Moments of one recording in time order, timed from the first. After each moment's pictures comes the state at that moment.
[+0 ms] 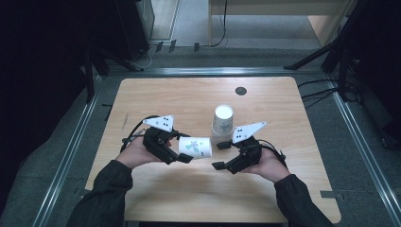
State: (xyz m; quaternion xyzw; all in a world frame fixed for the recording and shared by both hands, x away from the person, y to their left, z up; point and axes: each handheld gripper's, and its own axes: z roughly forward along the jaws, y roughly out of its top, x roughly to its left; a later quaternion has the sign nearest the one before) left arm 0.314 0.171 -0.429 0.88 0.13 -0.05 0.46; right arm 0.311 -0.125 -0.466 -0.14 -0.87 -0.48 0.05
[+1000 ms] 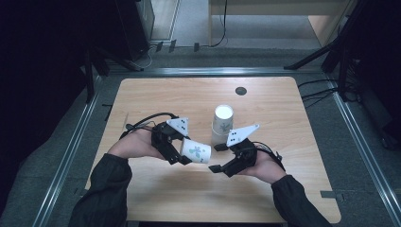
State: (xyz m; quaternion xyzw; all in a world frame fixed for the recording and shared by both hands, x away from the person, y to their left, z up) left arm 0.319 0.140 -0.414 0.96 0.09 -0.02 0.27; right arm 0.305 -0.112 -0.469 -0.13 -0.88 -0.46 0.04
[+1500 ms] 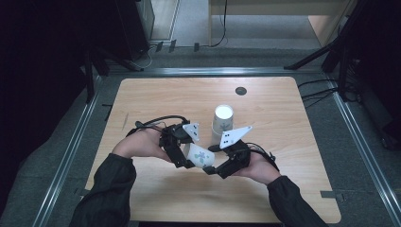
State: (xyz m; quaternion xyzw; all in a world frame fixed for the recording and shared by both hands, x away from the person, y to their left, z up) left arm 0.316 0.112 -0.414 0.98 0.07 -0.02 0.19; right arm 0.303 -0.096 -0.472 -0.12 -0.88 -0.46 0.04
